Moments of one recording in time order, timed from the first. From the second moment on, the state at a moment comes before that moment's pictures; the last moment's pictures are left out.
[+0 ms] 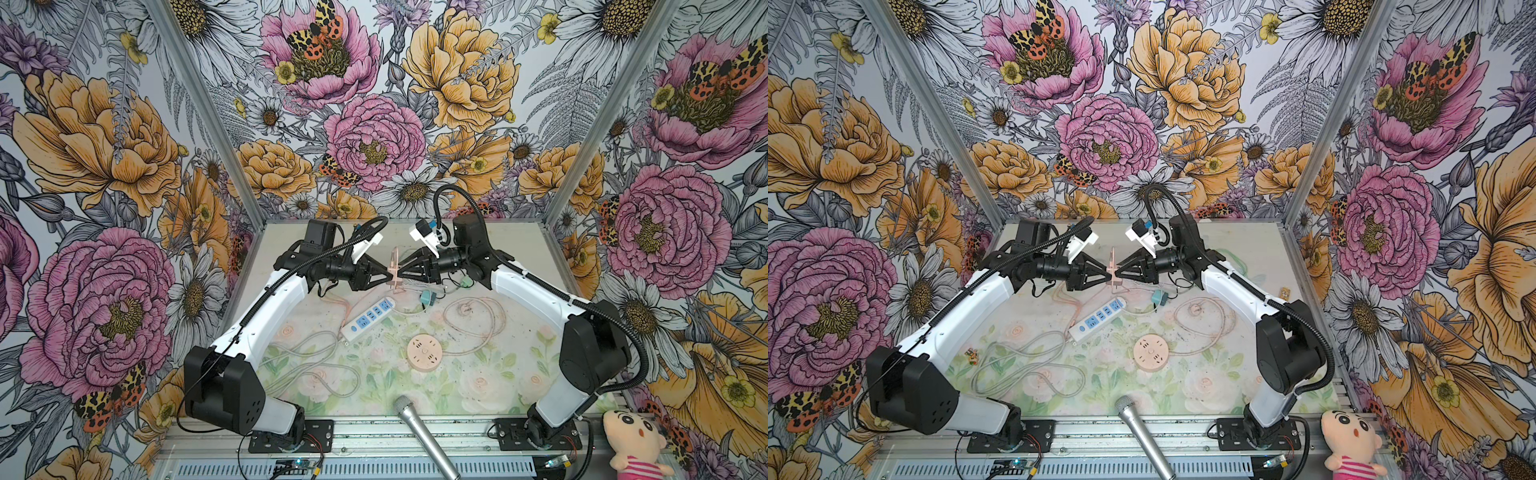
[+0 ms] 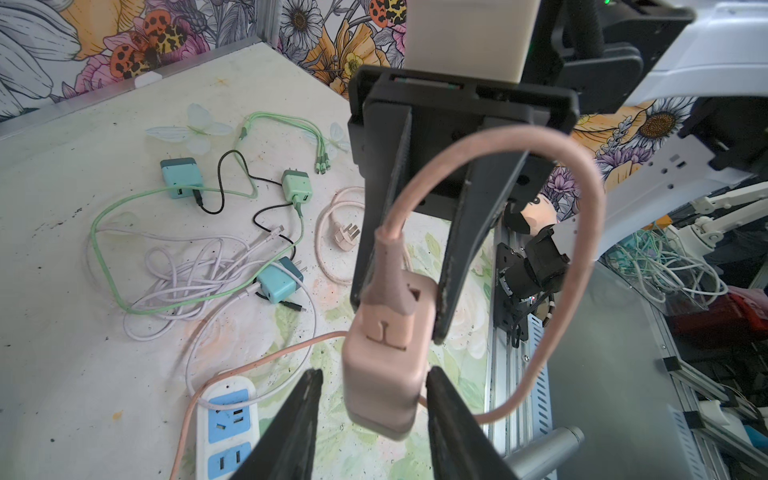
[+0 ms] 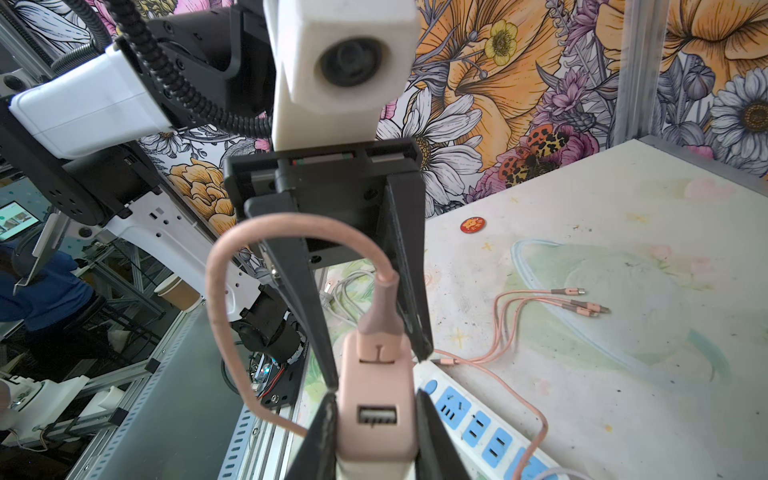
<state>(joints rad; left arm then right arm) -0.29 1.44 1.29 -0.64 0.95 0.25 0.48 1.69 1.34 -0.12 -1.17 -0.02</state>
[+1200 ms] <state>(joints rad) -0.01 1.43 1.31 -0.67 -0.02 -0.24 0.43 1.63 1.31 -0.12 -0.63 0.10</state>
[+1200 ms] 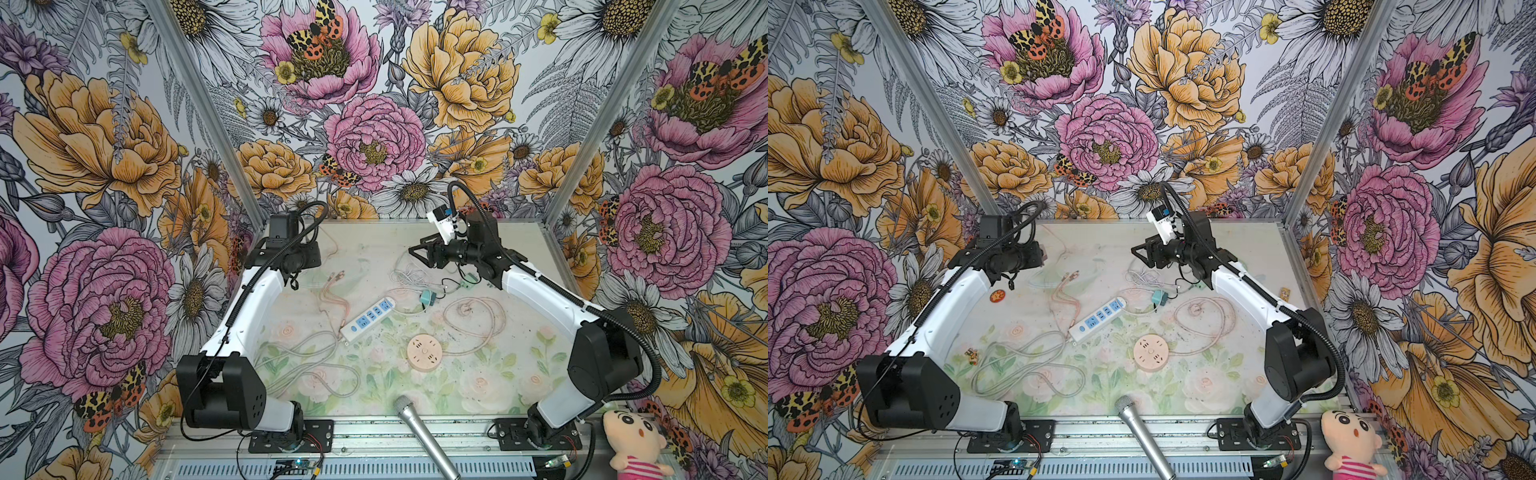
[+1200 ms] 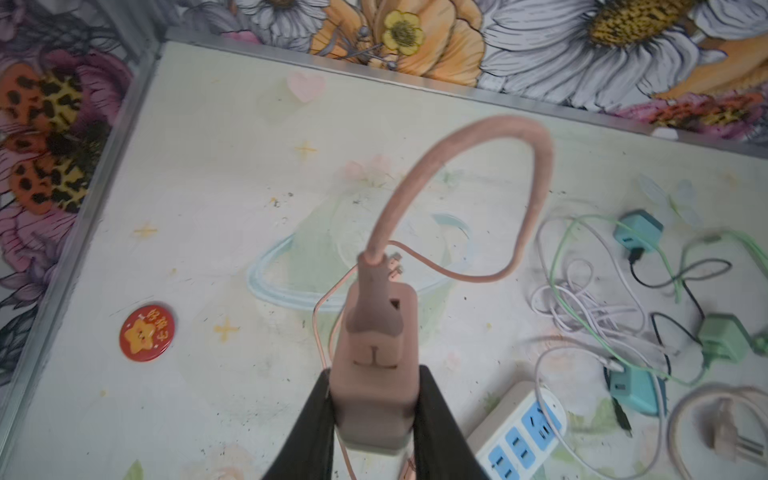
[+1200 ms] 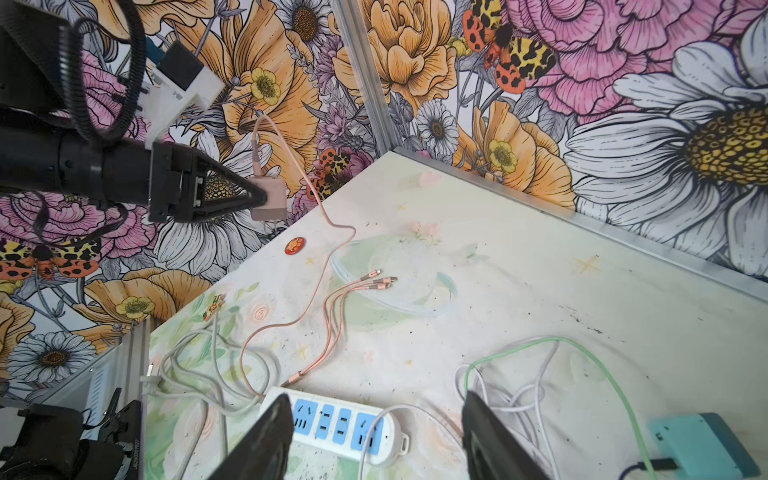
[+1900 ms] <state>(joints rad) 0.04 1.42 1.10 -0.66 0.09 -0.42 0.74 1.99 1.47 -0.12 -0.81 0.22</state>
